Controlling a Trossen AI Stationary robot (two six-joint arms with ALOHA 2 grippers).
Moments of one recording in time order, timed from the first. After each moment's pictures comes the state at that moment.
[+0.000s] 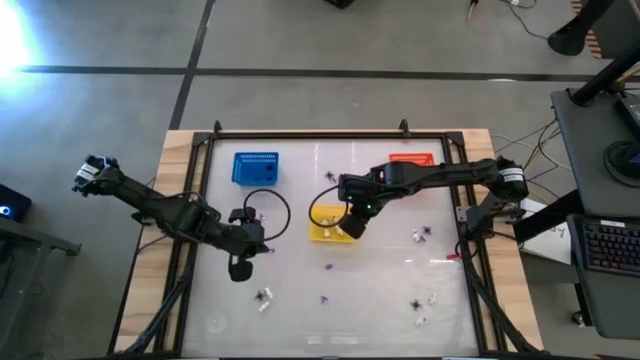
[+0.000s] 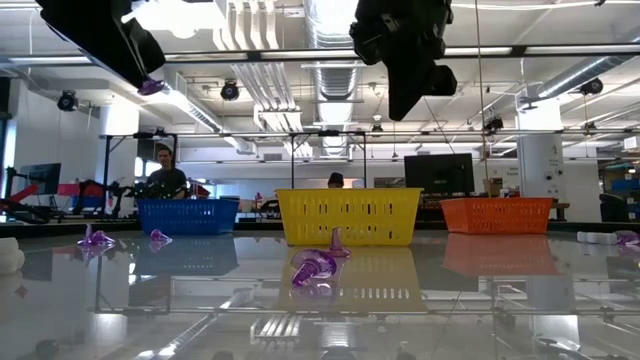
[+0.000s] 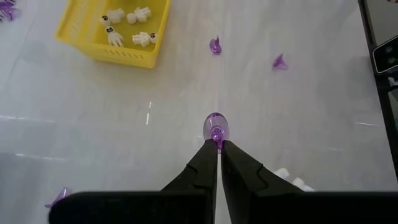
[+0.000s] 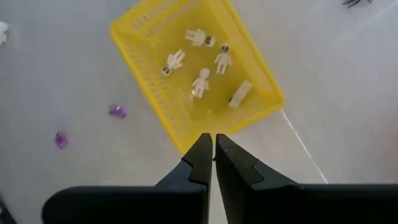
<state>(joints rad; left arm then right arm) -0.42 1.12 0.85 -0.64 -0.20 -0.46 -0.03 1.71 1.51 -1.04 -0.04 0.58</state>
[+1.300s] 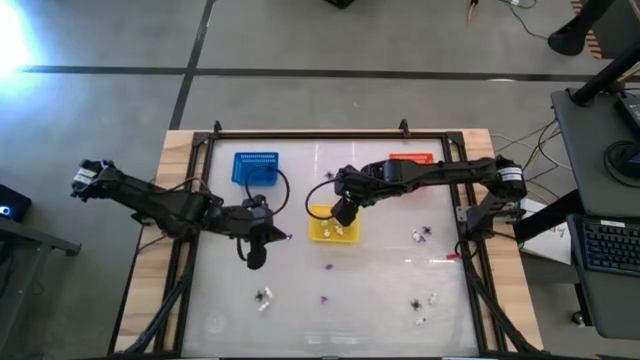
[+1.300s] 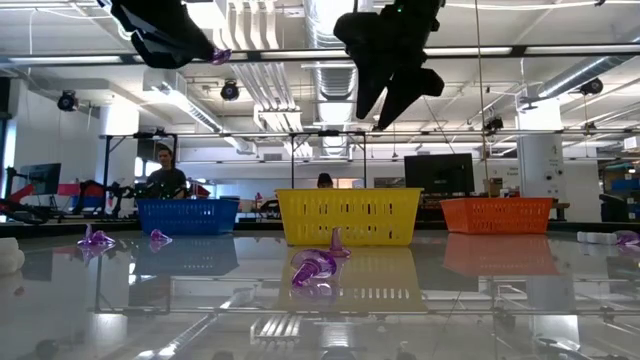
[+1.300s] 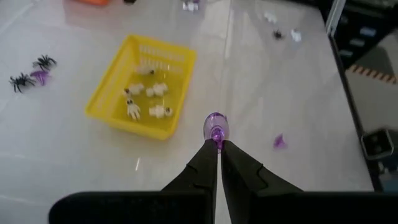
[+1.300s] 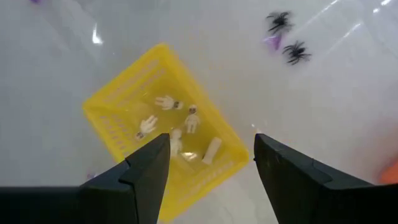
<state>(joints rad) -0.28 1.12 0.85 -0.40 -0.20 -0.40 -0.05 1.72 1.51 -0.94 0.15 0.64</state>
